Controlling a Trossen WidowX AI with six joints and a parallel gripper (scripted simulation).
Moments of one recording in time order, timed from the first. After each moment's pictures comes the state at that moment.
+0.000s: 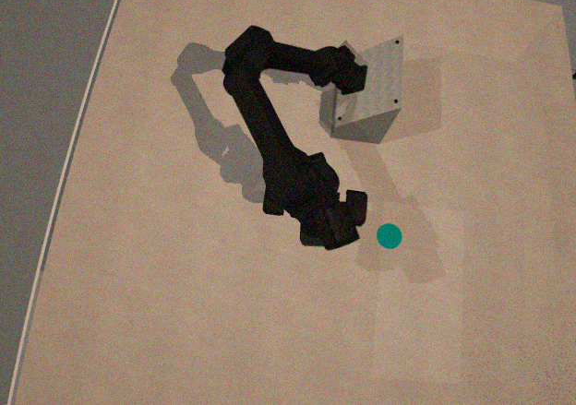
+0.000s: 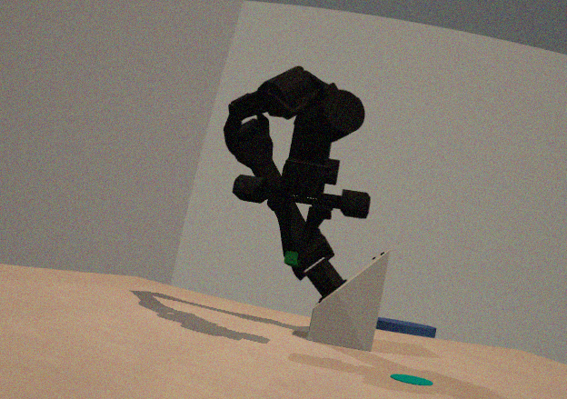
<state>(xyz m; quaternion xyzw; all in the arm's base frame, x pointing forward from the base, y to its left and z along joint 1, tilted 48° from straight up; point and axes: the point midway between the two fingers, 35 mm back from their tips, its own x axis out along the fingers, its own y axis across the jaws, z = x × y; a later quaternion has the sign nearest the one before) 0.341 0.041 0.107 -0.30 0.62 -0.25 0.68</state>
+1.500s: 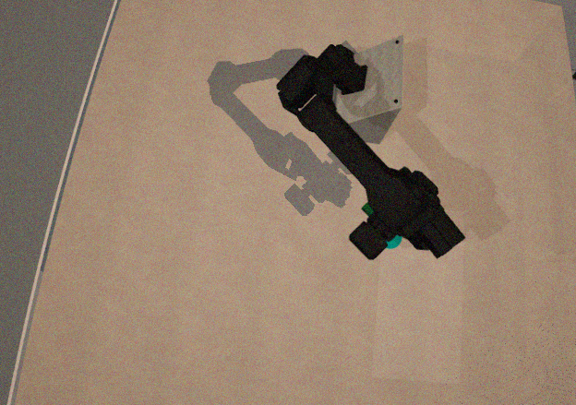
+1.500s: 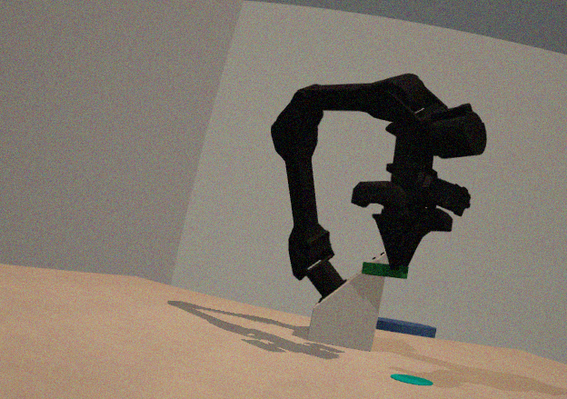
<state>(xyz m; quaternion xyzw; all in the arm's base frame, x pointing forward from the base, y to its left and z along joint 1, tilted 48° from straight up) 0.336 0.147 0.006 -0.56 0.67 0.04 0.48</state>
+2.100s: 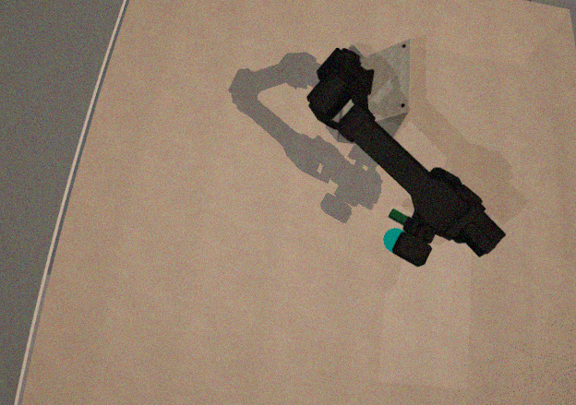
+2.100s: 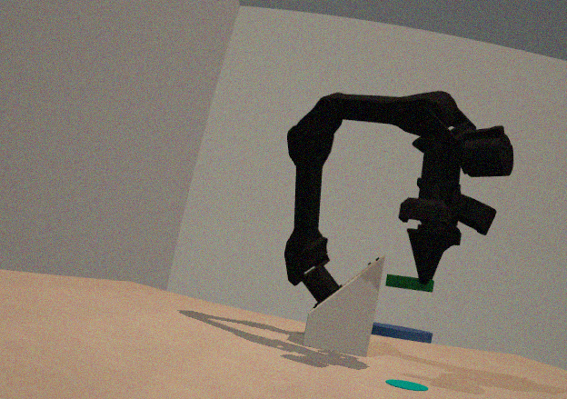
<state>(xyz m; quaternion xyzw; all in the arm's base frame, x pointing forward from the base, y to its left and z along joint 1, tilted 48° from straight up) 0.321 0.177 -0.032 -0.63 0.66 0.14 0.39</state>
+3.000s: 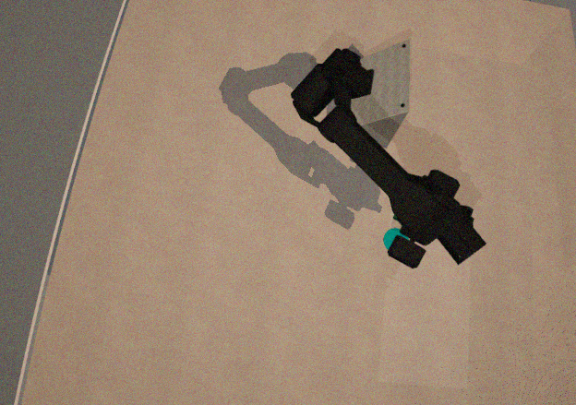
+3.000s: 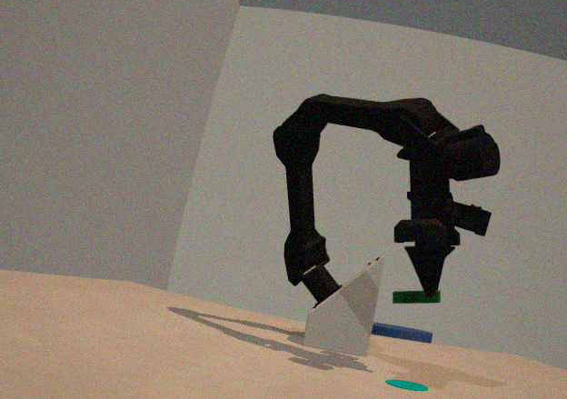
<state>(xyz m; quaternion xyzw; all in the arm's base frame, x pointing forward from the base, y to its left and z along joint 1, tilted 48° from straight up) 0.320 0.170 -0.048 -0.57 0.67 0.20 0.43</state>
